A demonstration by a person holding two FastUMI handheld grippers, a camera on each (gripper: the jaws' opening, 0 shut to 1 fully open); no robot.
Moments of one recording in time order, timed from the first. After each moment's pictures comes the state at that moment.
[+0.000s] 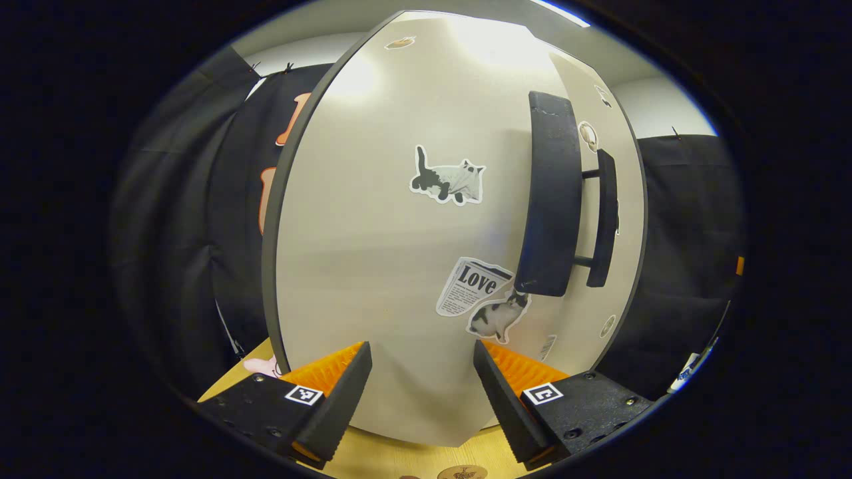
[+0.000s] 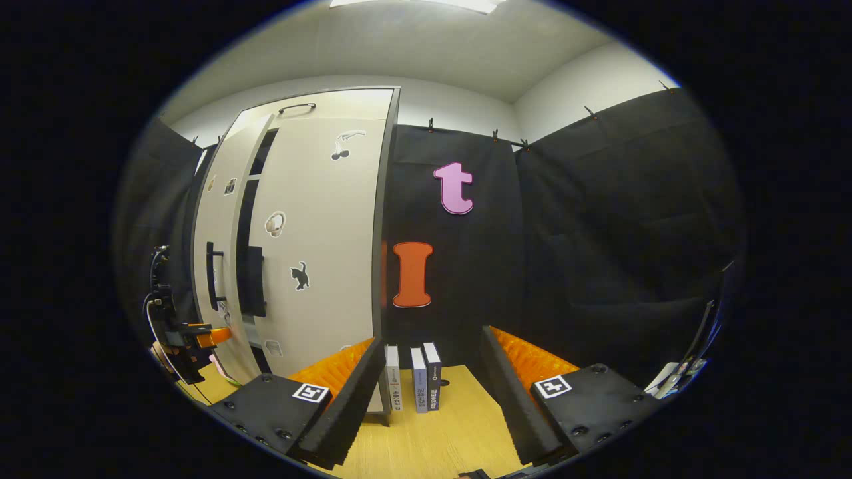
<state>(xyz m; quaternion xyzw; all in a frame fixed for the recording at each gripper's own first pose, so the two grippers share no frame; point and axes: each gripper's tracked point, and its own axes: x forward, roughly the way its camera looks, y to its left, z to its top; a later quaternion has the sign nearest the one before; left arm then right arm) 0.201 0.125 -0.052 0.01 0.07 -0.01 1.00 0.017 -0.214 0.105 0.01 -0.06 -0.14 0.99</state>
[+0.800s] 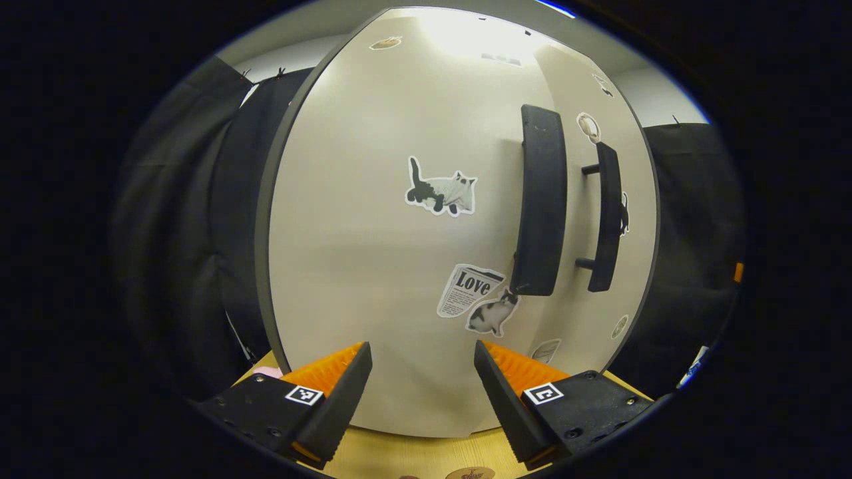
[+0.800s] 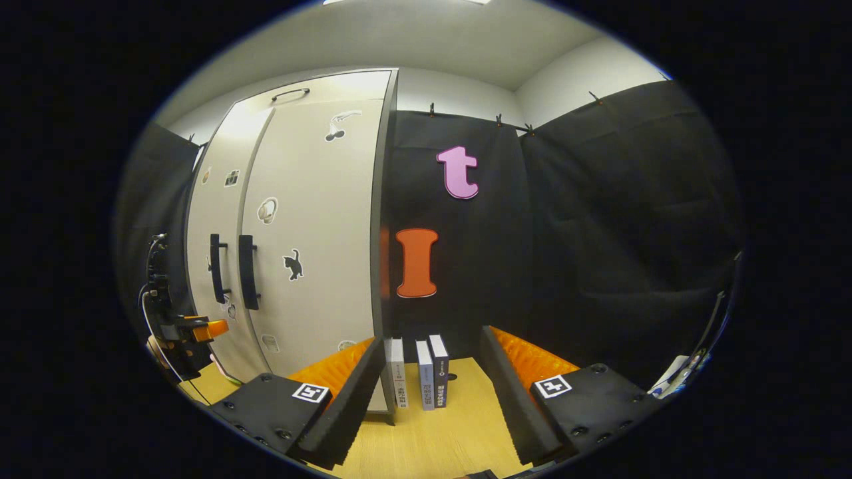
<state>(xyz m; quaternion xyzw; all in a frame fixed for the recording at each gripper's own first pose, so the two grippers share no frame) 0.187 0.128 -0.037 0.04 0.08 0.00 1.00 0.057 -0.213 0.087 0.02 -0.04 -0.12 0.99</state>
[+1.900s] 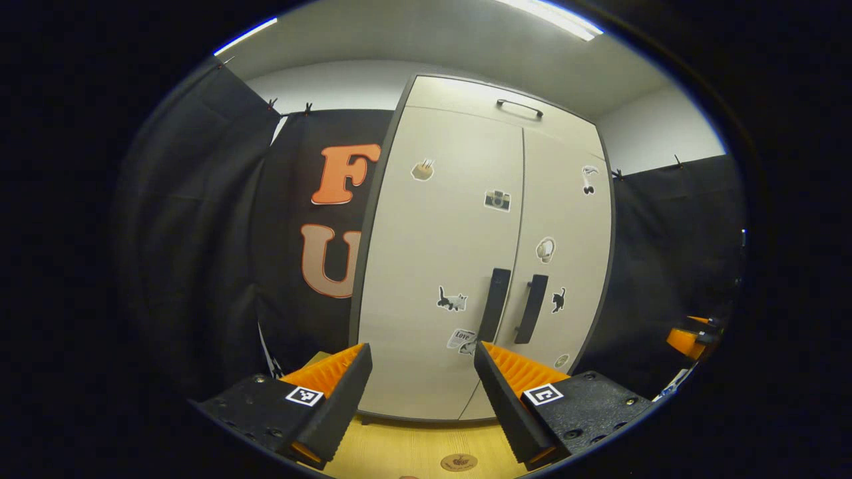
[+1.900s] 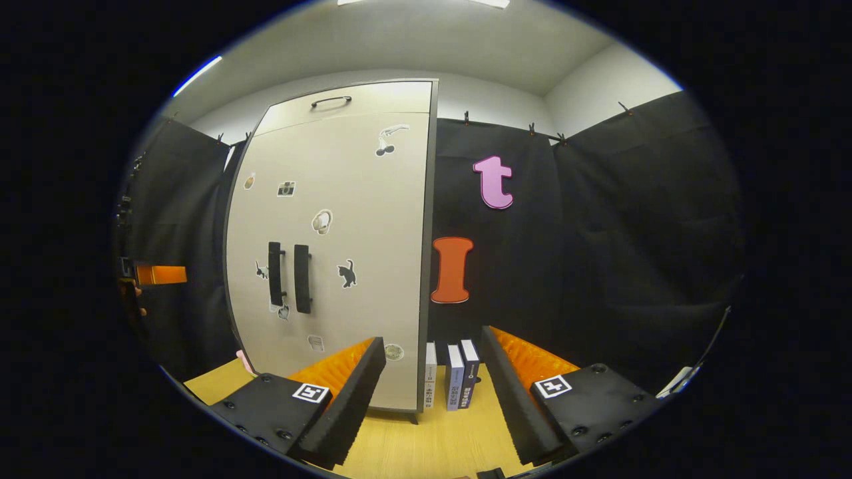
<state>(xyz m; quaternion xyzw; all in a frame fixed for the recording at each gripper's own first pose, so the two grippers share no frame) 0.023 0.145 0.127 0.02 0.01 0.02 1.00 0.030 -0.158 0.111 -0.01 -0.05 -0.06 1.00</state>
